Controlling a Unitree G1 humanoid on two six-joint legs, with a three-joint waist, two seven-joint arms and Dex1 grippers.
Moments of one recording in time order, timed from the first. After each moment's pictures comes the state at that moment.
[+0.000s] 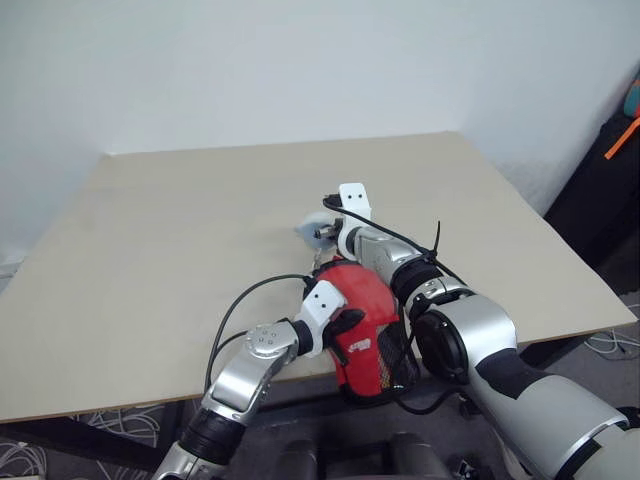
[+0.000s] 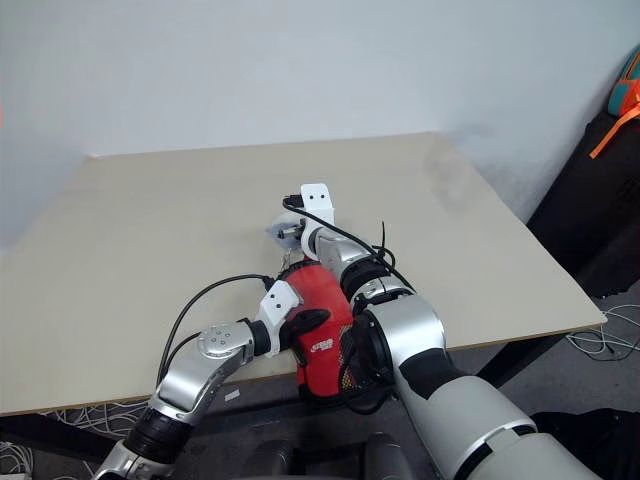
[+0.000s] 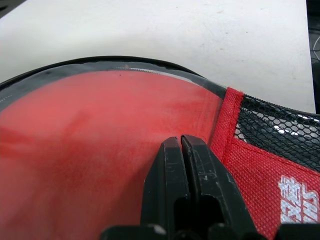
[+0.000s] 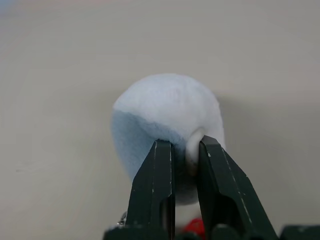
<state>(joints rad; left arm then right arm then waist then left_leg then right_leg) -0.18 0.29 -0.32 -0.11 -0.14 0.44 -0.62 -1.25 0.13 -0.11 1.33 0.04 0.23 0.17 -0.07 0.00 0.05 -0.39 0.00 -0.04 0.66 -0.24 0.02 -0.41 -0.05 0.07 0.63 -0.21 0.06</state>
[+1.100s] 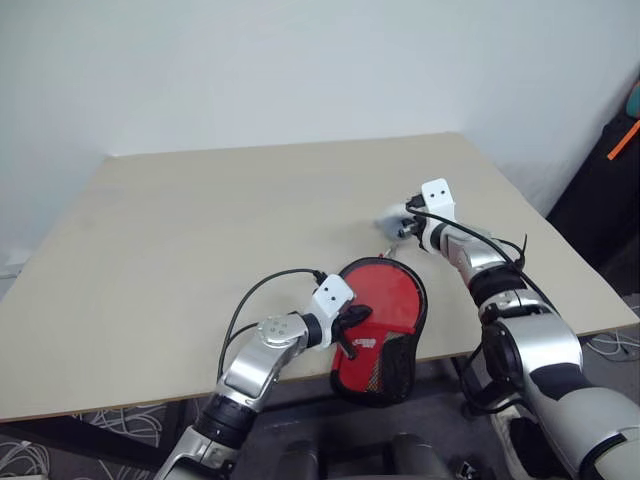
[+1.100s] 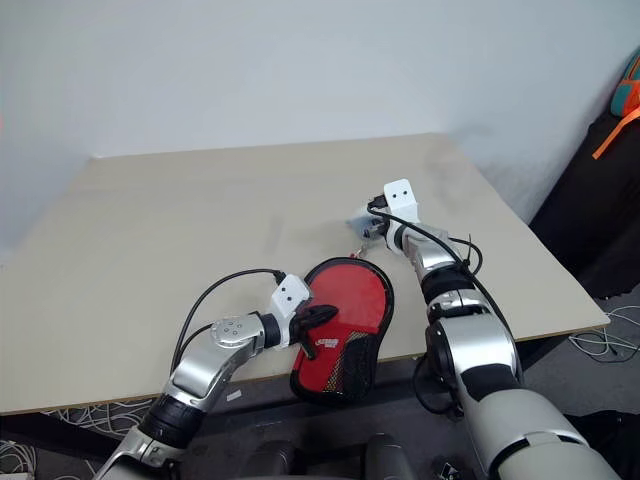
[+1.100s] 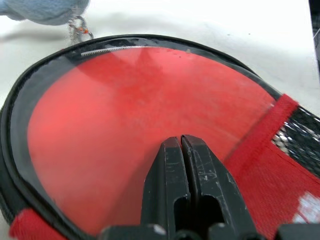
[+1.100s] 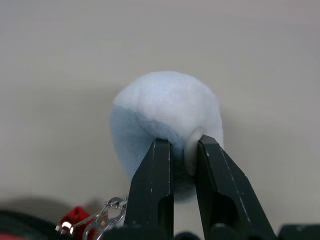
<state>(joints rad) -0.27 0.25 -0.34 0.00 -0.13 0.46 -0.63 -0.98 -0.22 -0.04 0.99 -0.01 0.31 0.43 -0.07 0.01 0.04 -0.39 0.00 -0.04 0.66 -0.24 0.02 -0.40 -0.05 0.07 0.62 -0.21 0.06</state>
